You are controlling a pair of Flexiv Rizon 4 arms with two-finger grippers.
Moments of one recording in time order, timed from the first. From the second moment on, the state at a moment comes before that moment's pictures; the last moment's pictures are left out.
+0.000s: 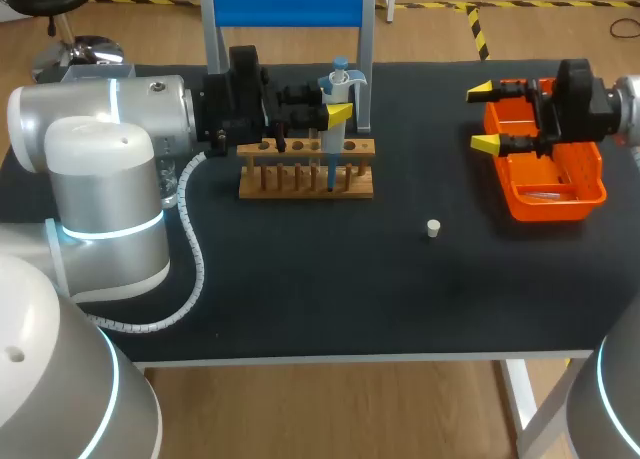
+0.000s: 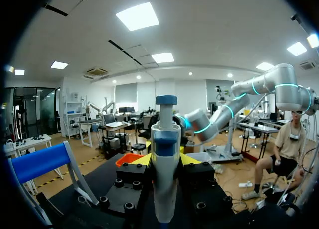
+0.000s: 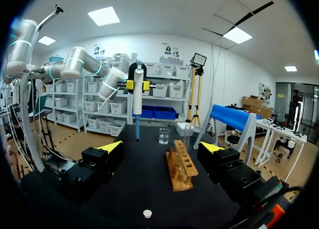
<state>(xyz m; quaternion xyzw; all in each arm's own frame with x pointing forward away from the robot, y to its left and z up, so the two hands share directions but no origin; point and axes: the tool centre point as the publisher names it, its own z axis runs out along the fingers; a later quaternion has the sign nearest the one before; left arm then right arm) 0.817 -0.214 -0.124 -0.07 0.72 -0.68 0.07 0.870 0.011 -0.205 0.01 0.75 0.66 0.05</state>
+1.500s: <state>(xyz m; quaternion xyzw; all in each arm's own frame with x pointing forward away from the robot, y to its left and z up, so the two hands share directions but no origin) 0.817 -0.214 -0.124 -0.07 0.72 -0.68 0.07 1.034 0.113 -0.179 0.07 0.80 0.59 0.10</state>
